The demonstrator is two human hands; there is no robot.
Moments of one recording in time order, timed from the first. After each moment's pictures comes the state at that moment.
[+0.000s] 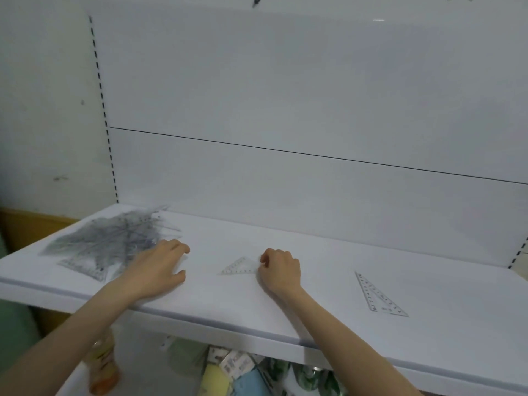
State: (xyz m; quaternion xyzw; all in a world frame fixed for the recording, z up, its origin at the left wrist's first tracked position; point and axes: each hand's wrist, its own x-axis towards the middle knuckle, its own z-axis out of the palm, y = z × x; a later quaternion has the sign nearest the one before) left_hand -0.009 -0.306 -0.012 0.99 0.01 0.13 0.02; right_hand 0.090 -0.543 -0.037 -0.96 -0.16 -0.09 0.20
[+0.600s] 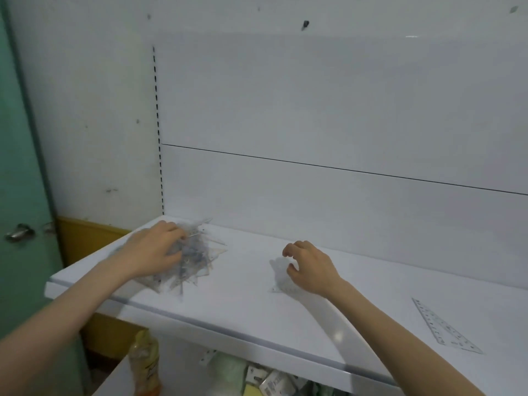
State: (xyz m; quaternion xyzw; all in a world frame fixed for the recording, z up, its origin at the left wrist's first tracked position) left_hand -0.026 -0.193 0.034 0.98 0.02 0.18 -0.05; right_hand 0.094 -0.509 0.005 -0.91 -0.35 -0.17 0.13
